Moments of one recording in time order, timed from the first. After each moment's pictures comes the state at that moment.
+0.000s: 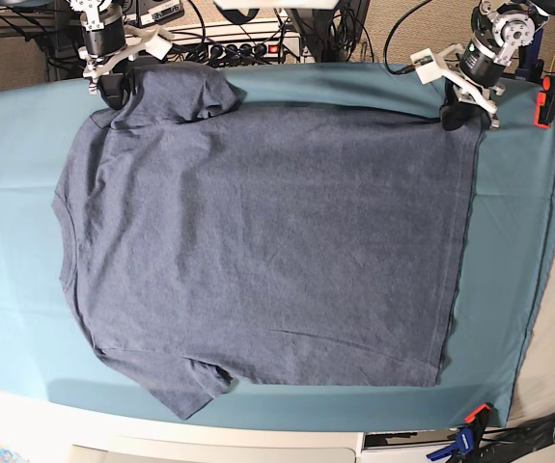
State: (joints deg) left arm 33.2 -45.9 28.2 97.2 37.7 7.1 13.6; right arm -43.3 42.7 -20.7 97.0 -61.9 -12.9 -27.7
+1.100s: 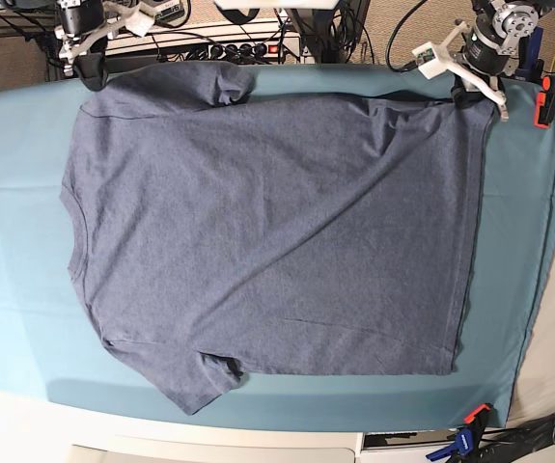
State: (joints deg) left arm 37.5 -50.9 28.4 113.9 31.5 2.8 32.8; right arm -63.1 46.5 -8.3 113.8 -62.5 -11.2 -31.5
